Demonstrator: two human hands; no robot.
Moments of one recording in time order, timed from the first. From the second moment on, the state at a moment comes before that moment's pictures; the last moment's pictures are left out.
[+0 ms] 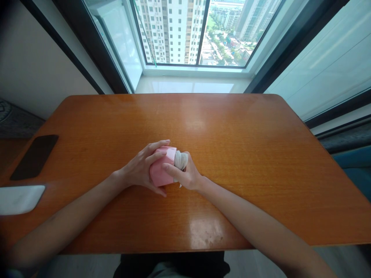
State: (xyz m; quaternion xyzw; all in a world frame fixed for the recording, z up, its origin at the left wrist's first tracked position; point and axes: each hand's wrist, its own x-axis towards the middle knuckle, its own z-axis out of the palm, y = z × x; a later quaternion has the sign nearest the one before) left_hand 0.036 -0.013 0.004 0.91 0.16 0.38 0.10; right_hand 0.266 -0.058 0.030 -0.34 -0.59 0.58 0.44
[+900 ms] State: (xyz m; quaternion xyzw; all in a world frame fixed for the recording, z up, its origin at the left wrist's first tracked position) left_hand 0.044 -0.020 -0.001 0.89 0.20 0.37 0.18; right_hand 0.264 -0.058 0.030 -0.36 -0.59 0.57 0.44
